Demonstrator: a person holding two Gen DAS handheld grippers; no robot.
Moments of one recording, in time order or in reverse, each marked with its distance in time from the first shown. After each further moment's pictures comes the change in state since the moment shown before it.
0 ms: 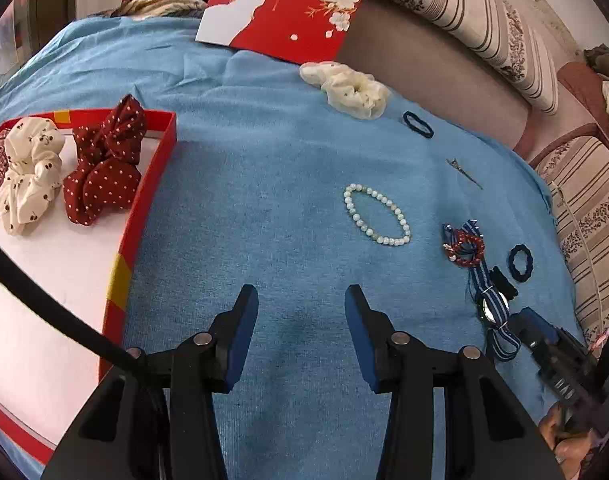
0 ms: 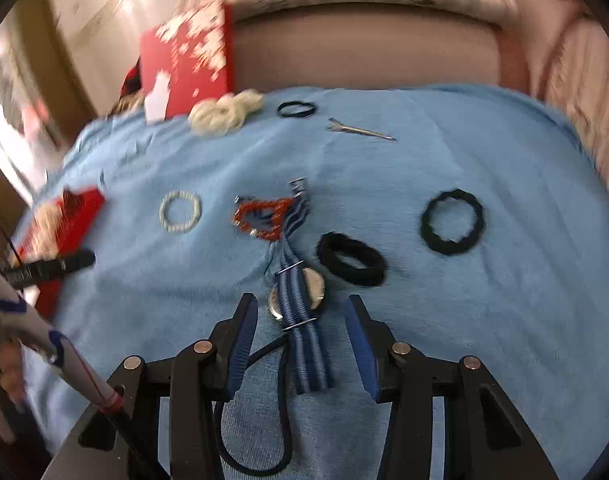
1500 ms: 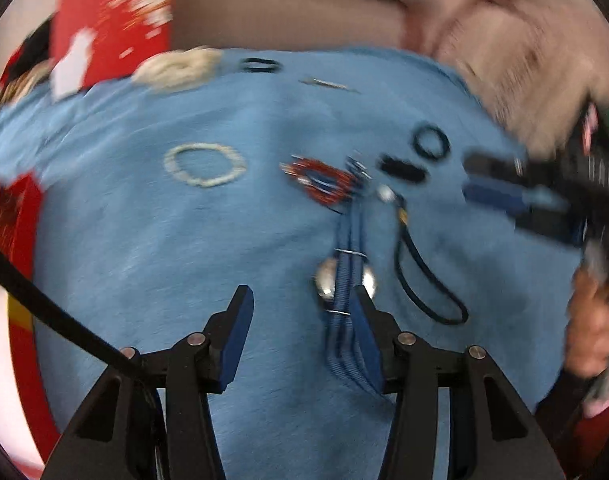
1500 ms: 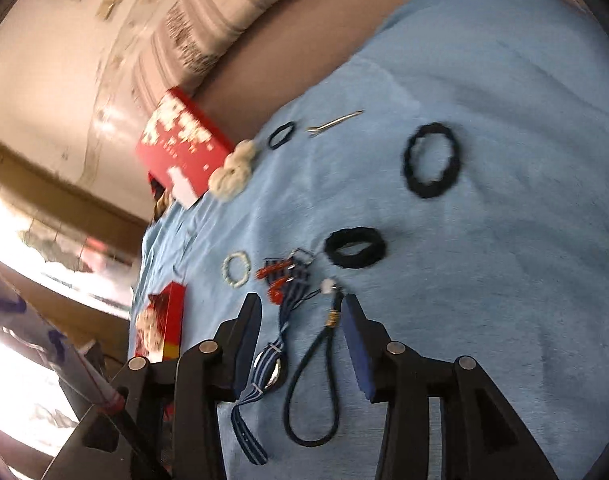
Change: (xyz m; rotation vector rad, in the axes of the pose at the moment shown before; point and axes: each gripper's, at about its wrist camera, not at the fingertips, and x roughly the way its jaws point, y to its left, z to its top) left arm 0.009 -0.113 -0.061 0.479 0.070 -0.124; right arm -0.015 -0.081 -0.011 0.579 -0.020 0.401
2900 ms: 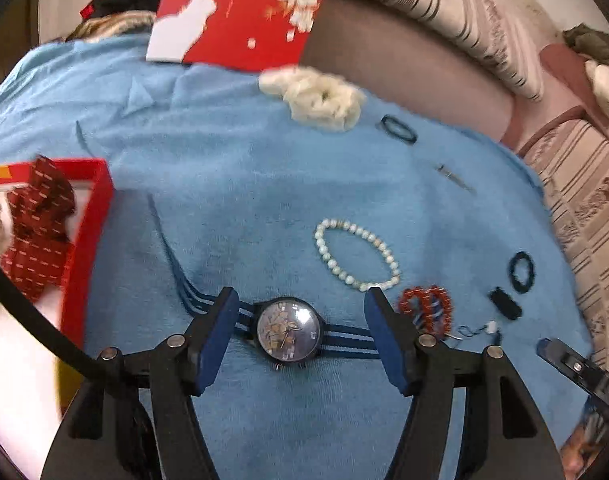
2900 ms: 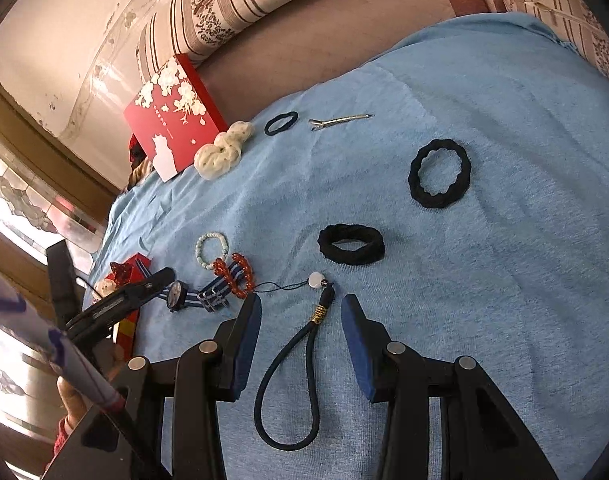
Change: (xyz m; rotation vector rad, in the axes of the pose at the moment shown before) left arm 0.020 0.127 0.042 -0.383 -0.069 0.088; right arm 0.009 0.020 -0.008 -0.200 0.008 -0.147
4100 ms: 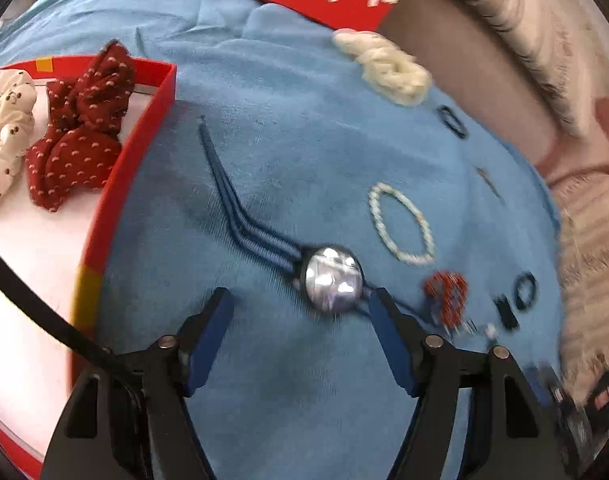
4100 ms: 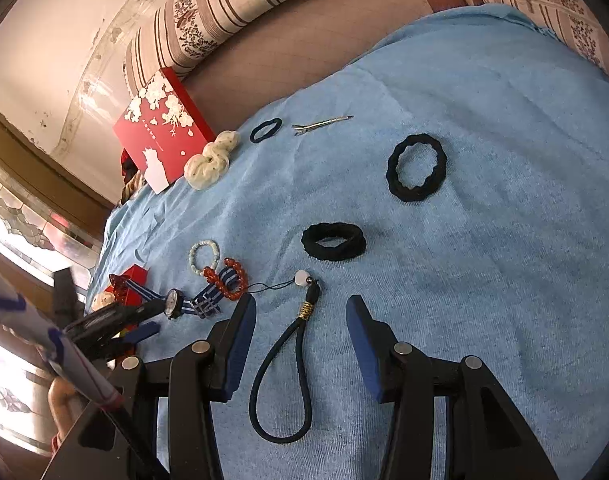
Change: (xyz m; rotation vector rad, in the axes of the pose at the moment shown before) left arm -0.007 0.032 -0.005 -0.251 0.119 0.051; right arm -0.010 -0.009 -0.003 0.060 -0.025 -0.011
